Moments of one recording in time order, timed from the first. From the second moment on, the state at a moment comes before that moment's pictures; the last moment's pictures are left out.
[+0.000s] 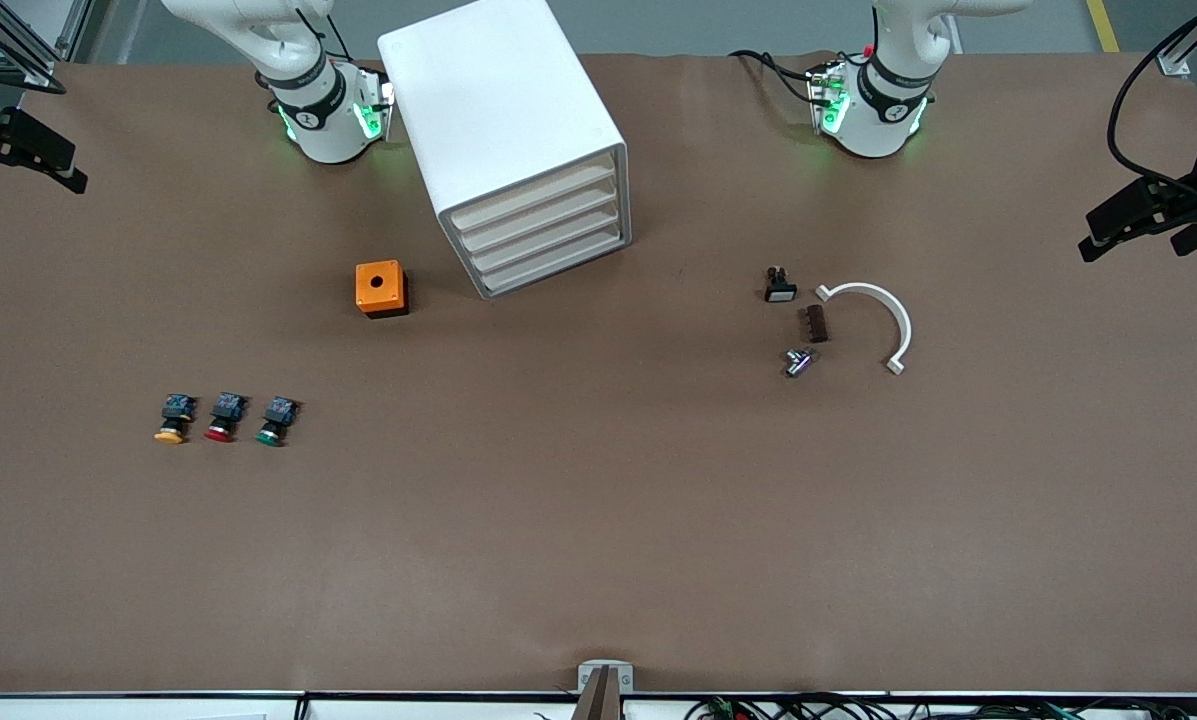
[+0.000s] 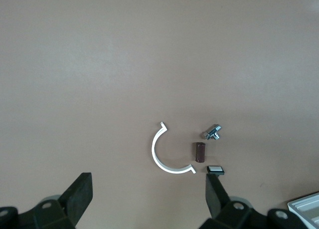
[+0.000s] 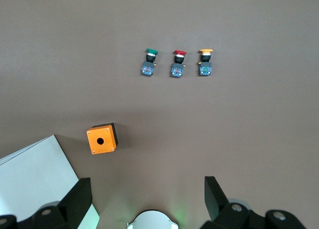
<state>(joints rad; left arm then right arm) -0.08 -0.03 0.07 -1.55 -0.02 1.55 -0.08 0.01 -0.20 -0.09 -1.70 -0.01 1.44 -0.05</state>
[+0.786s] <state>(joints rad) -0.08 0.09 0.07 -1.56 -0.02 1.55 -0.13 0.01 -0.21 -0.09 -1.70 0.00 1.45 -0.05</state>
